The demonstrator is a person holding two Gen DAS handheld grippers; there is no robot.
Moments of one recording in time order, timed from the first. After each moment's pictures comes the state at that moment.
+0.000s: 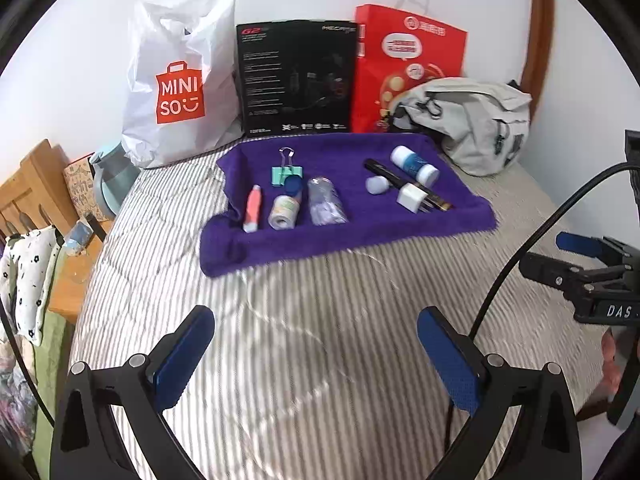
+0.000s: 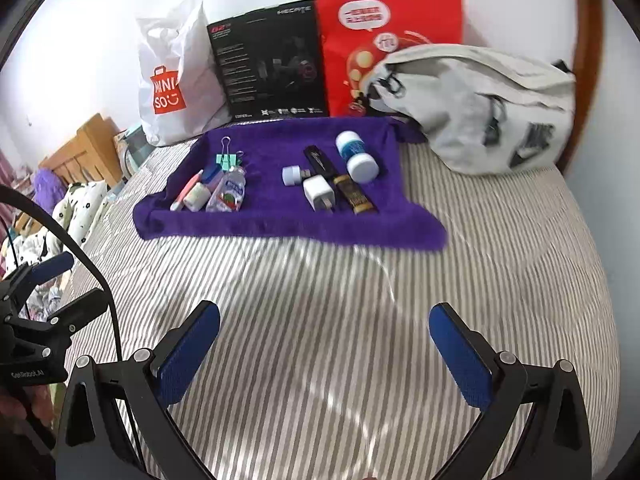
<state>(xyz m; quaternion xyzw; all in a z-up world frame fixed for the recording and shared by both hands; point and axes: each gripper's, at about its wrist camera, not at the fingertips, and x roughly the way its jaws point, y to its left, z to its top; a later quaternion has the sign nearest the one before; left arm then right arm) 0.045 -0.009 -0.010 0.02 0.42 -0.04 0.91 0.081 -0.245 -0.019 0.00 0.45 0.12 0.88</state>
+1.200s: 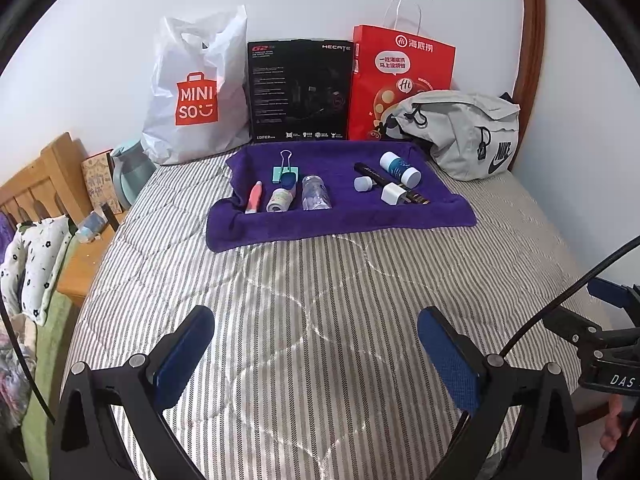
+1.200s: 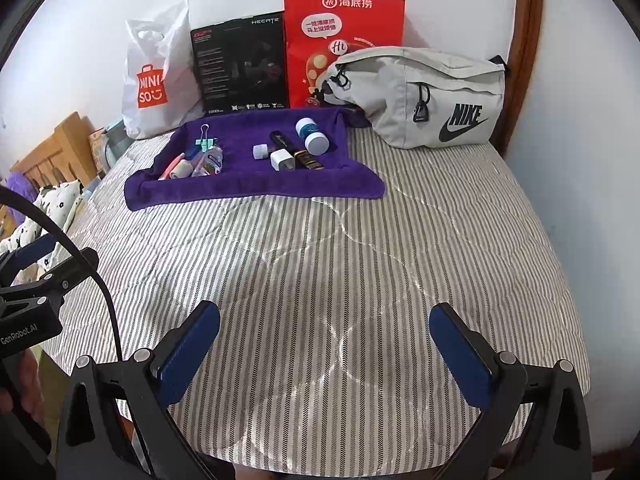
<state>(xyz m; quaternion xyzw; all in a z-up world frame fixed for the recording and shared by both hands) -0.006 -0.026 -0.001 0.01 0.40 -0.02 0.92 -0.006 -0.261 -0.007 -0.01 0.44 0.04 0.90</state>
